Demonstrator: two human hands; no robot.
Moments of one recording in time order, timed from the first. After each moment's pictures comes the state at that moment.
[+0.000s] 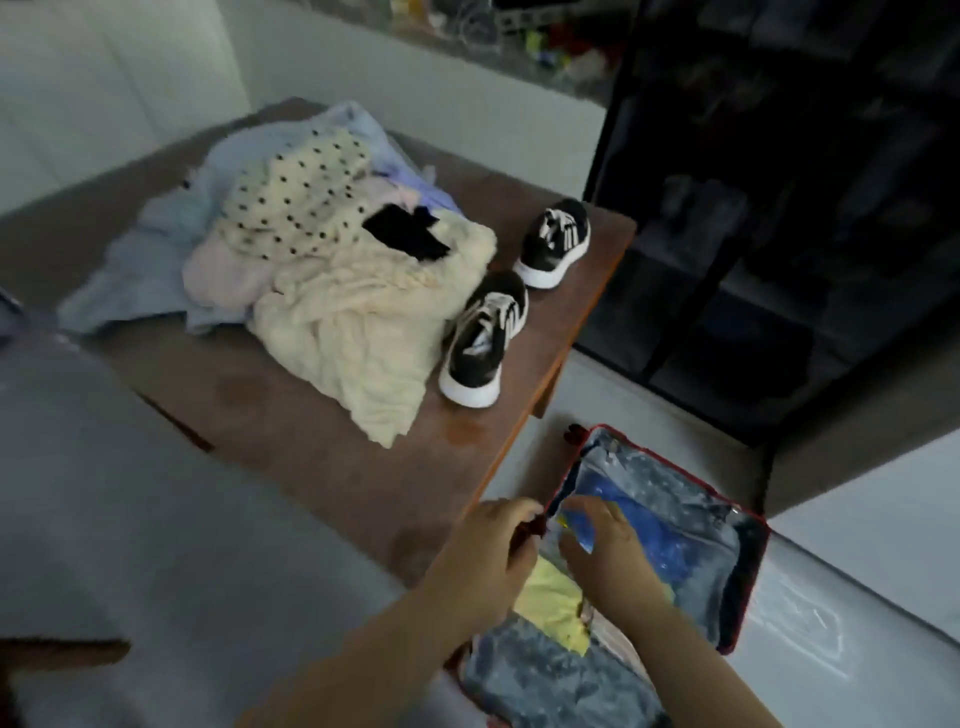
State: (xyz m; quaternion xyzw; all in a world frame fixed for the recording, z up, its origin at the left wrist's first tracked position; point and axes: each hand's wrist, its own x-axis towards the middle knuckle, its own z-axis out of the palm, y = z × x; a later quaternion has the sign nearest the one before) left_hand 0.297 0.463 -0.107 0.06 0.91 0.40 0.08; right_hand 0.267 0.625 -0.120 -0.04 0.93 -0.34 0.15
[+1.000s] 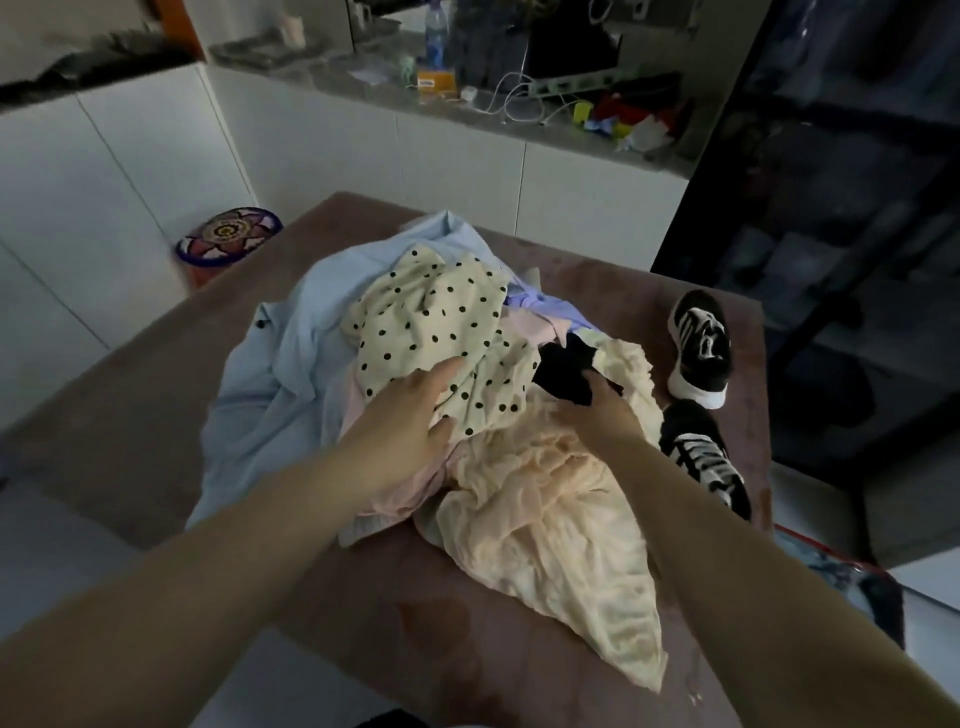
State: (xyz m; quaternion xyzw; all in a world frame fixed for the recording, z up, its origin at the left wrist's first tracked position) left_hand 0.025 0.064 -0.017 0.12 0.96 0.24 0.02; right_hand -0.042 0.299 -0.079 0.09 0.94 -0.32 0.08
